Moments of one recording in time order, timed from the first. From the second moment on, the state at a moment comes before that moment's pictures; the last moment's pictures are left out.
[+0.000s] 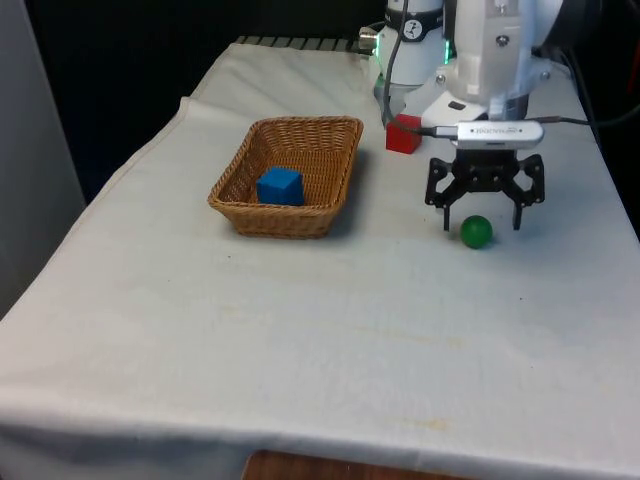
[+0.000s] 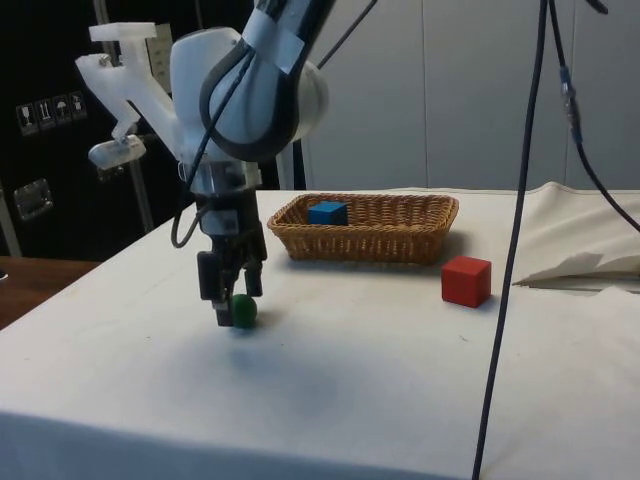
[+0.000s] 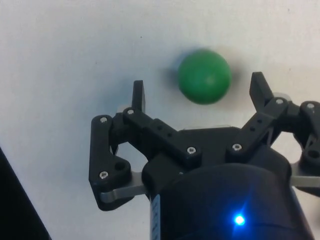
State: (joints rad) arm 0.29 0.55 -0.10 -2.02 0.20 2.58 -0.02
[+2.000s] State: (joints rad) arm 0.27 0.31 -0.19 -2.24 0.20 2.55 -0.11
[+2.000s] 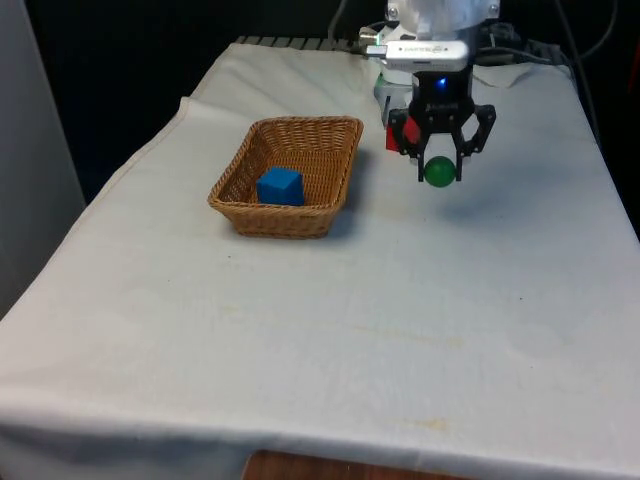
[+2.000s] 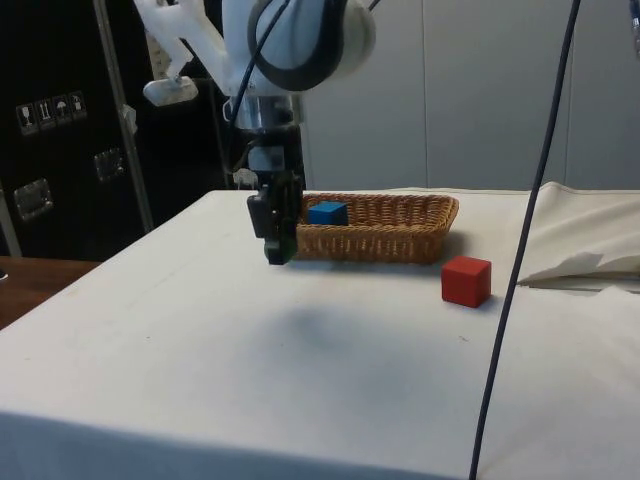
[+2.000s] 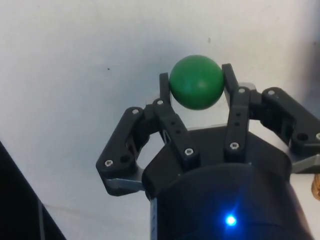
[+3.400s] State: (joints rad) arm 0.26 0.08 -0.38 -2.45 0.21 2.55 -0.32
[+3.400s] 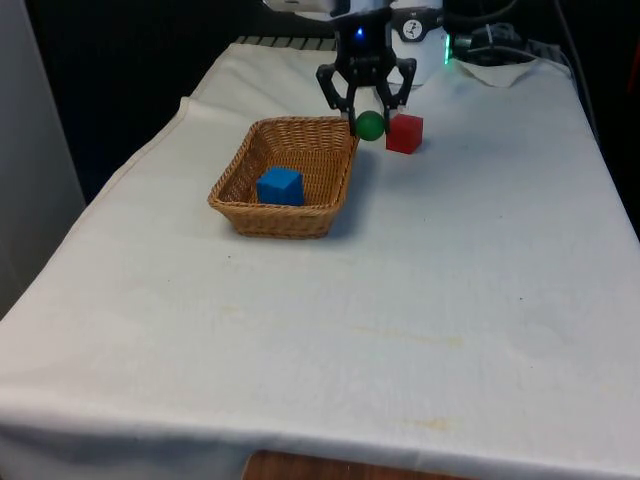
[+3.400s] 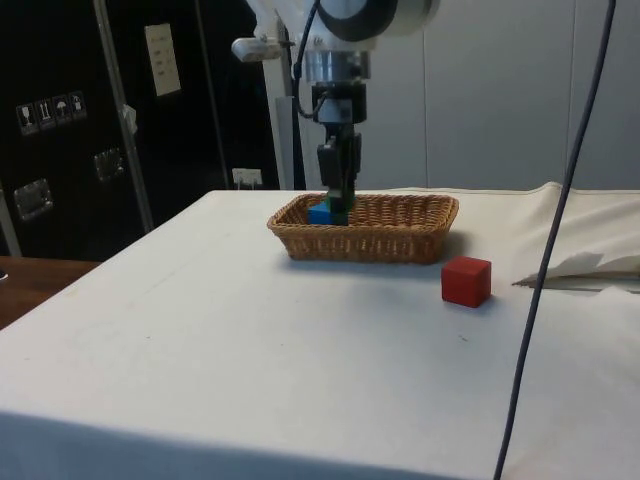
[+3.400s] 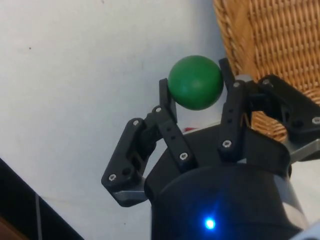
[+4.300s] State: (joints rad) arm 0.26 0.03 -0.53 -2.53 0.21 2.55 -0.48
